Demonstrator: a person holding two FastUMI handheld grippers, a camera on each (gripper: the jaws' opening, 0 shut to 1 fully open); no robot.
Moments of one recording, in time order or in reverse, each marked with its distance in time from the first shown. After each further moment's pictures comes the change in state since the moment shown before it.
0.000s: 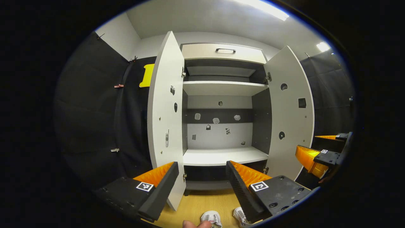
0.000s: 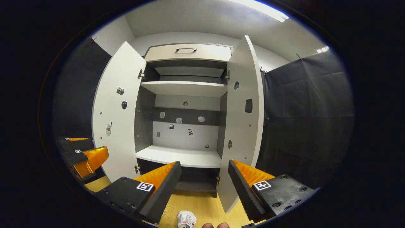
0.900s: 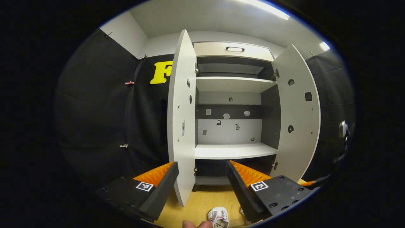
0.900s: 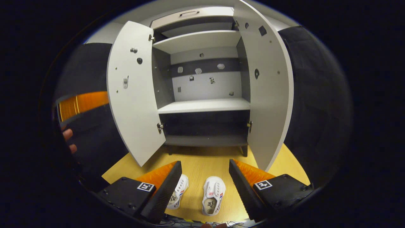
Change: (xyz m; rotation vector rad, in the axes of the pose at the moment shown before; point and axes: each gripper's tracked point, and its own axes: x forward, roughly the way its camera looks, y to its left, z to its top) left arm -0.022 0.036 -0.034 -0.005 0.007 0.086; right arm -0.049 0.067 -0.218 0.148 0.456 0.205
